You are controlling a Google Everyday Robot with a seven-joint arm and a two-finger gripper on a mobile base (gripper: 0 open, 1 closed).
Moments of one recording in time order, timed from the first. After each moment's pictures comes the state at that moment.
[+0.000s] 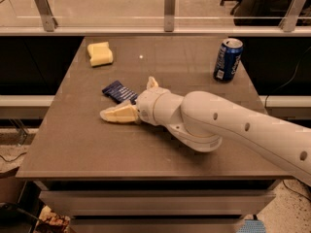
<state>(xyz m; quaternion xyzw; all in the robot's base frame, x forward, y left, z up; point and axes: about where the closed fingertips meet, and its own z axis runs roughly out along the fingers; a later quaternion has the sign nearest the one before) 0.587 0.075 0.815 -0.33 0.73 0.23 0.55</state>
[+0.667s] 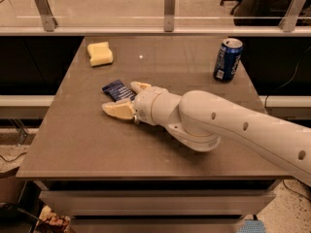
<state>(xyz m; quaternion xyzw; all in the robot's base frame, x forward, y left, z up) 0.586 0.079 0.817 -0.33 0.73 0.23 0.55</state>
